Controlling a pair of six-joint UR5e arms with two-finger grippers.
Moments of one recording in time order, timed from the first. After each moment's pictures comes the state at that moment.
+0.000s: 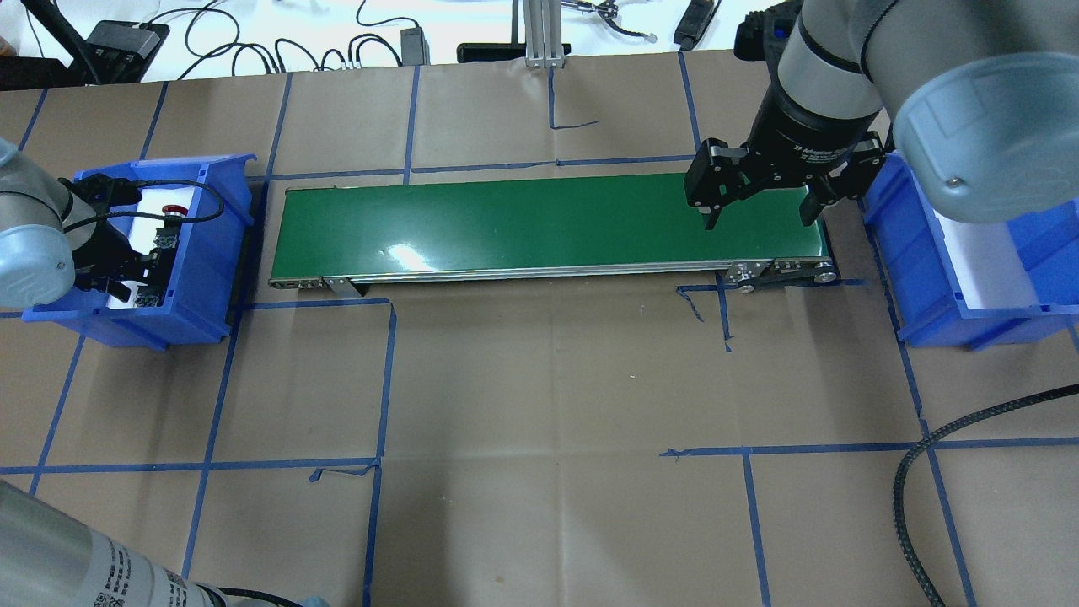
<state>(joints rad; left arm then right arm) -0.99 -2.01 -1.81 -0.91 1.59 0.55 1.64 -1.60 1.63 -1.62 -1.55 0.06</state>
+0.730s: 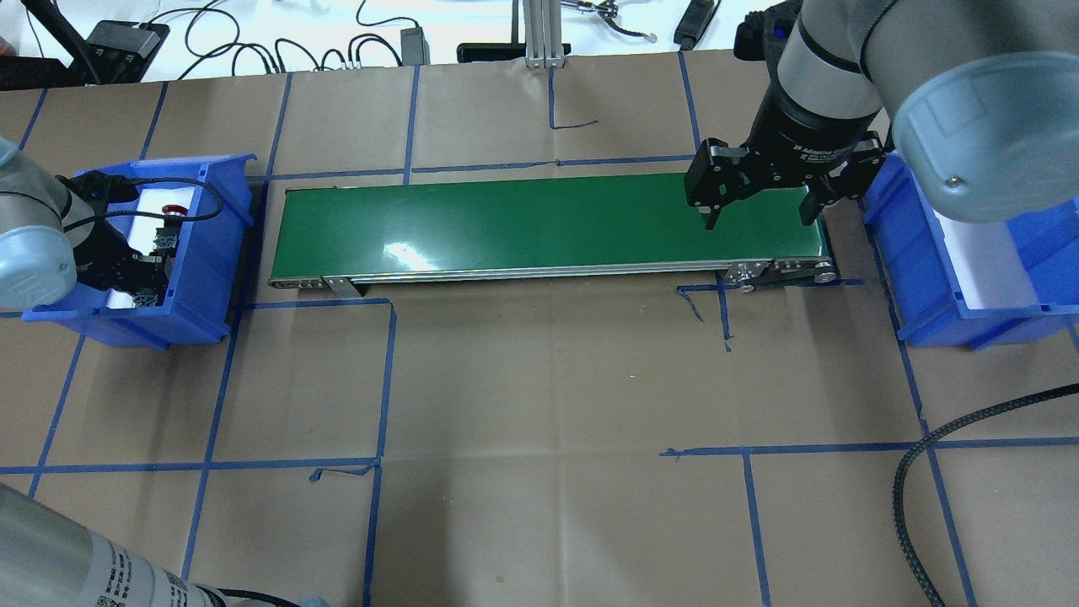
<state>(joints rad) -1.00 -1.99 -1.81 -0.90 1.59 0.54 1.64 -1.60 1.63 -1.62 -1.55 0.06</state>
